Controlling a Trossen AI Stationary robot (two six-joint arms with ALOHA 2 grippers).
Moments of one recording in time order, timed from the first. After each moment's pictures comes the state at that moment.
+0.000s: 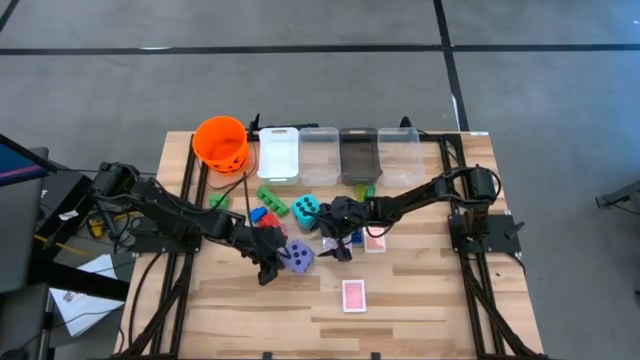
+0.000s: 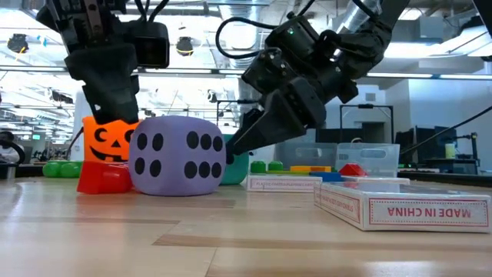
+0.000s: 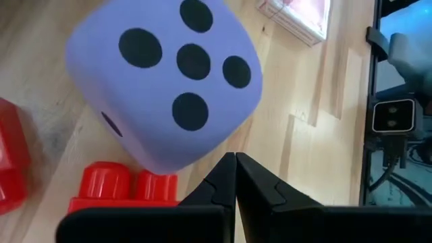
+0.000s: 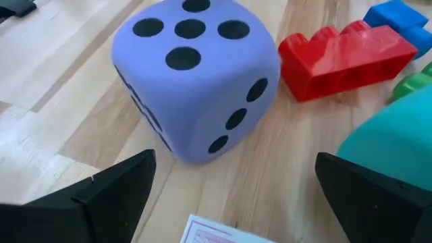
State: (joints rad) left arm -0.28 1.38 0.68 -0.15 0.07 -0.72; right arm -0.01 1.94 0.97 0.33 -0.29 -0.18
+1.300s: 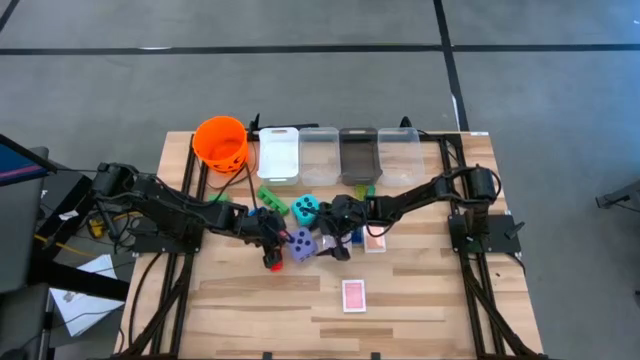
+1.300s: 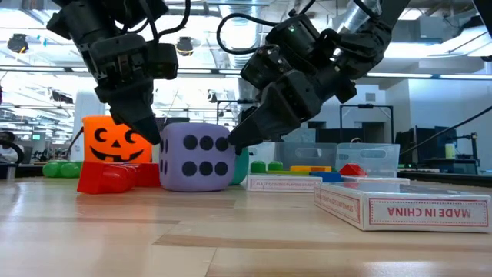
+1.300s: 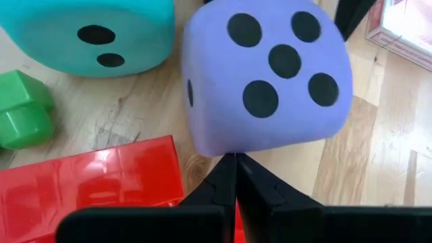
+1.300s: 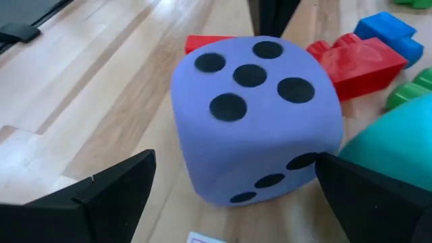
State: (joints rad) left arm -0.17 1.38 0.68 -0.24 -0.14 -0.55; right arm -0.01 1.94 0.97 0.38 -0.30 -0.13
